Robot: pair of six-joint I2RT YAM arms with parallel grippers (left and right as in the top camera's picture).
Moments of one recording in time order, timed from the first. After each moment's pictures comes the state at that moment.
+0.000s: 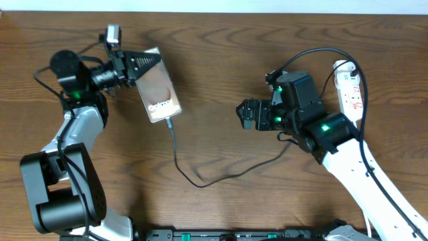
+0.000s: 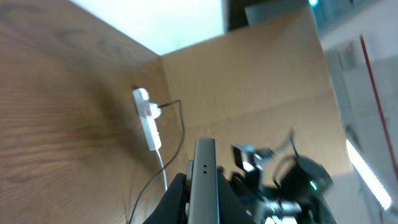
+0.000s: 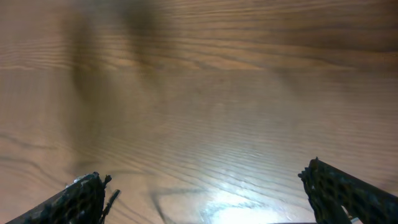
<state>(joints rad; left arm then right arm) 0.22 1.74 0.97 0.81 1.40 -1.31 0.46 1.32 1.11 -0.68 -0.18 0.49</state>
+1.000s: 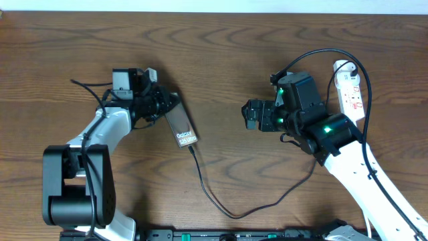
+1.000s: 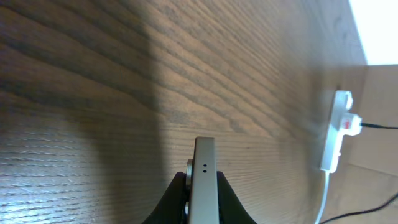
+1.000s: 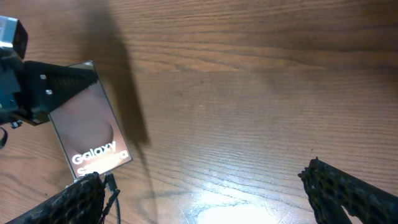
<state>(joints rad) -0.01 1.75 0.94 -0.18 0.63 -0.58 0.46 1.31 1.12 -0.71 -0.11 0.49</state>
